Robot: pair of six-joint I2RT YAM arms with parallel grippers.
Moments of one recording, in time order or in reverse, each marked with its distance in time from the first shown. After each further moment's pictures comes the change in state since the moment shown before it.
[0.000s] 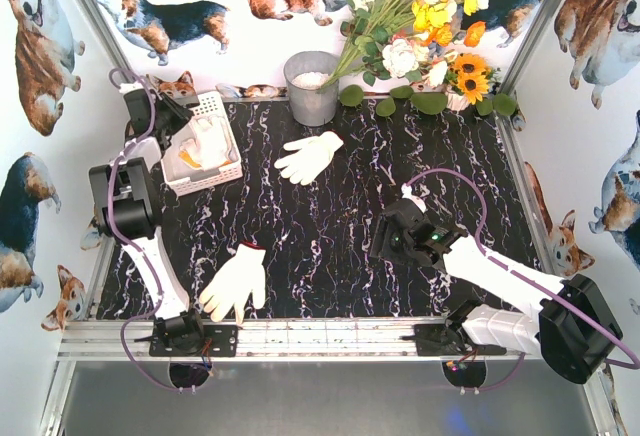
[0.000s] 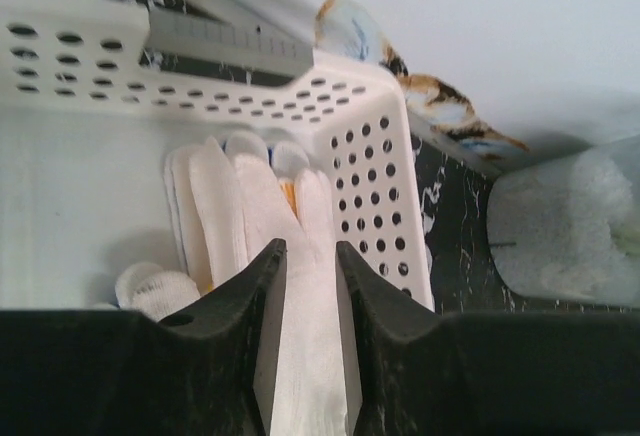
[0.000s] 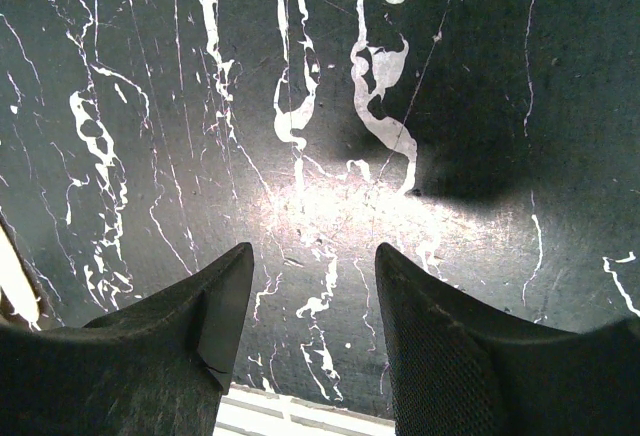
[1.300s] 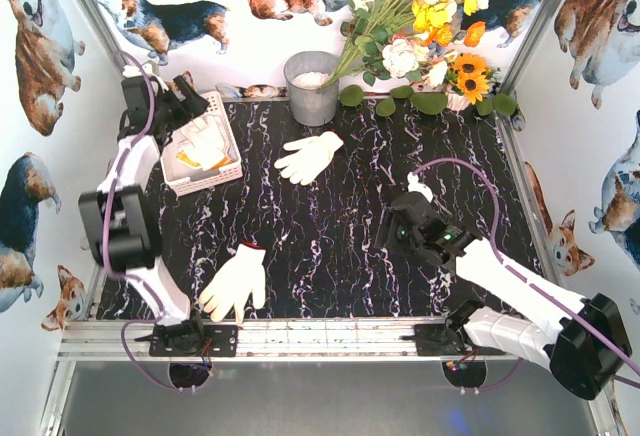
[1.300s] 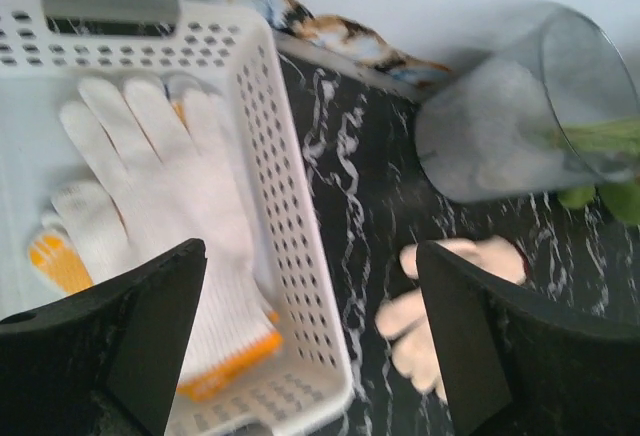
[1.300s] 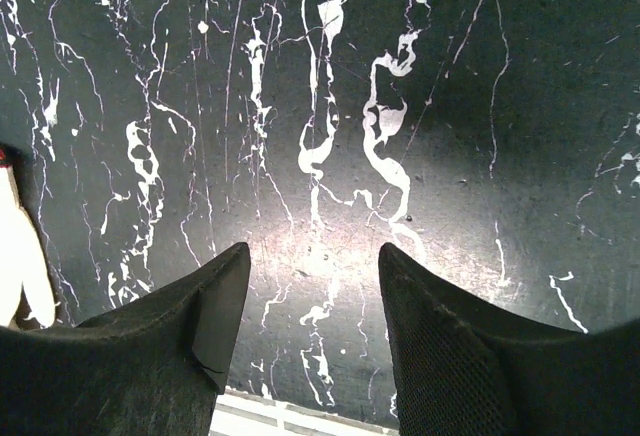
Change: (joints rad) left arm -0.067 -0.266 -0.050 -0.267 0.014 0.115; right arm -0.016 -0.093 0.057 -0.039 0.055 -0.086
